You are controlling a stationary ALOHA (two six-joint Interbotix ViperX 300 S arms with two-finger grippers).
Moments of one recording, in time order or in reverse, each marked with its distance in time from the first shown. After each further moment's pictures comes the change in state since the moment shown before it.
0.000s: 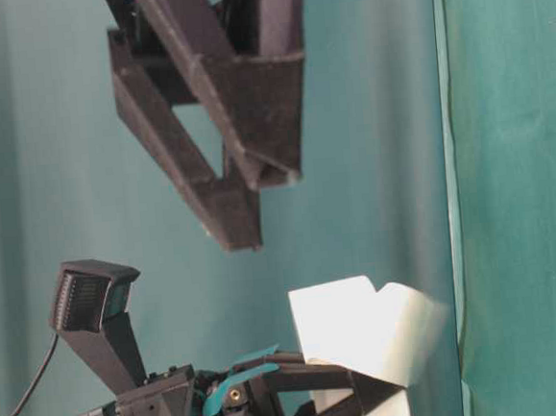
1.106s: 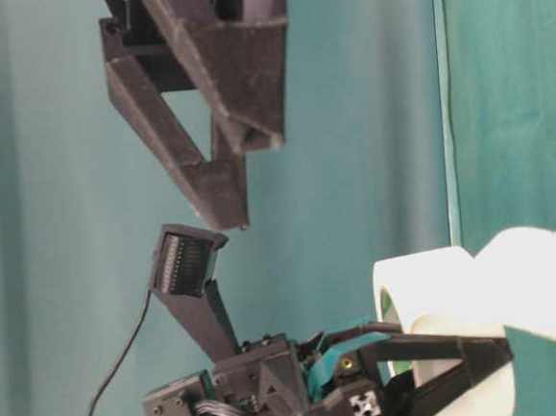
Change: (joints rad) left arm -0.034 0.118 0.063 0.000 -0.181 -0.002; right arm -0.011 -0.040 0.026 0.000 0.021 -0.003
